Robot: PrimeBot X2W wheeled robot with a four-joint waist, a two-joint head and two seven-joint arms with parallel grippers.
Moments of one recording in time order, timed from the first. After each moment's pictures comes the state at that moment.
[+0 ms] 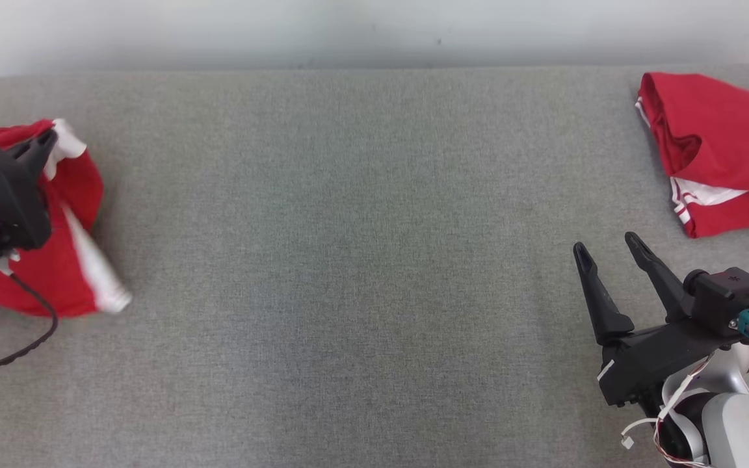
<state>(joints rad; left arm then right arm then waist) -1.04 0.61 -0.87 0.76 -0.94 -0.13 0.21 -0.14 -0.09 -0.03 -0.05 0.22 0.13 0.14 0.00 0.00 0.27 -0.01</state>
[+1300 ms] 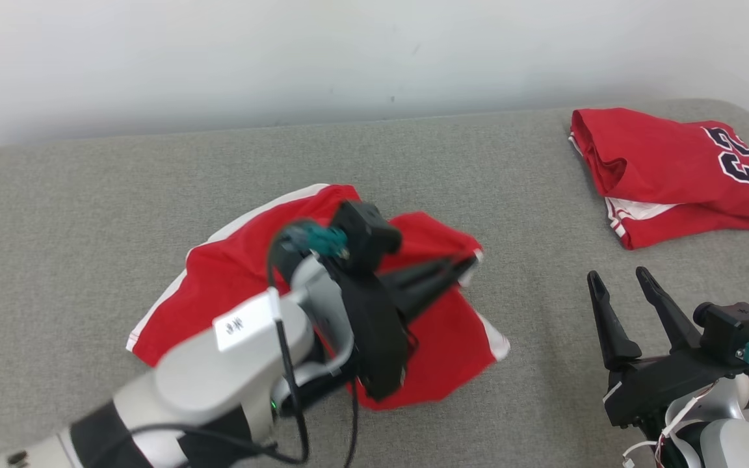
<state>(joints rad) -0.97 0.26 -1.27 0.28 -0.94 -0.13 0.01 -0.09 -0.06 -0.08 0.05 0.26 0.13 0.05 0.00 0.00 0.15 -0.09</state>
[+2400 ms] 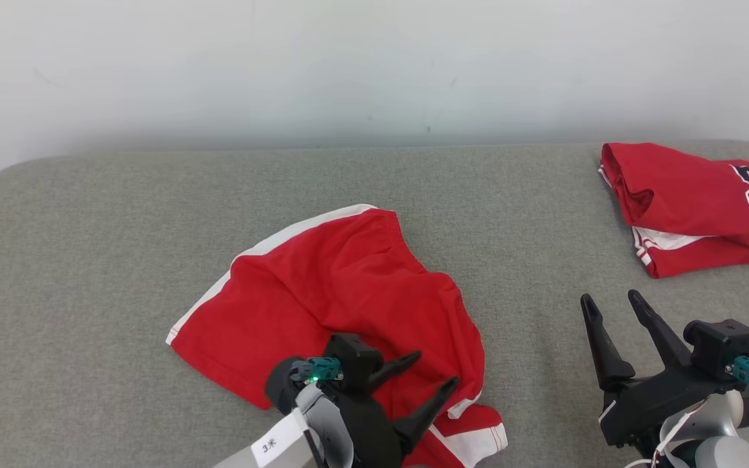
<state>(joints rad) -0.65 0.15 -1.24 0.50 -0.83 -0.09 -0.11 -0.05 -0.05 -0.08 0.06 0.25 0.13 0.07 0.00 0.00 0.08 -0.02</state>
